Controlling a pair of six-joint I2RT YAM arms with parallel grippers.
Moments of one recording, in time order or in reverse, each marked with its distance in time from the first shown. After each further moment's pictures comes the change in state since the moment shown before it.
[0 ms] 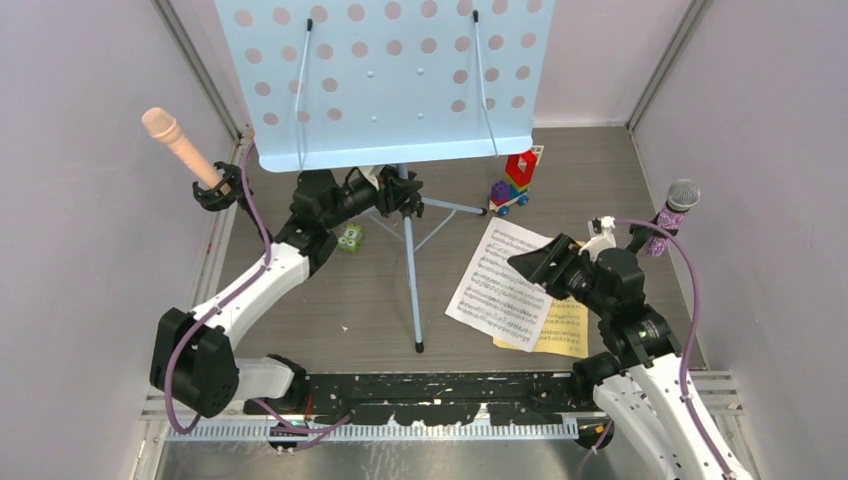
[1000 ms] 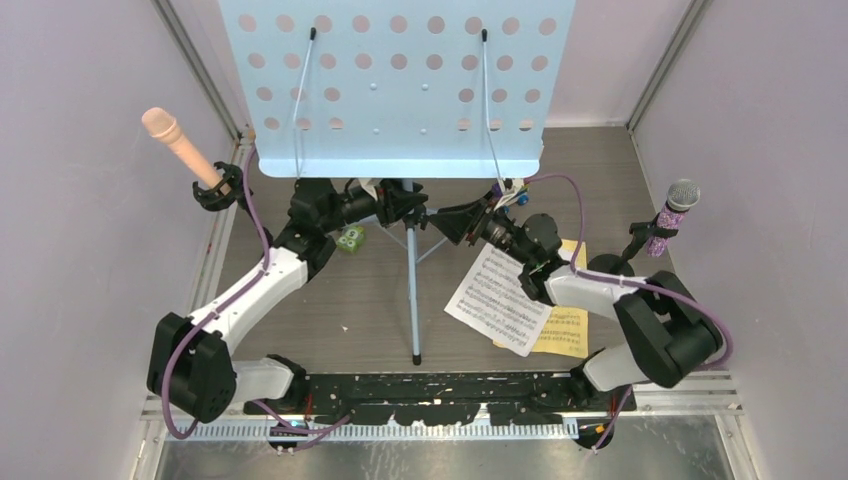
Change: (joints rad) left arm -0.002 -0.018 -0.026 0.027 0.162 -0.016; right arm 0.262 0.899 -0.036 1.504 -0.151 -0.152
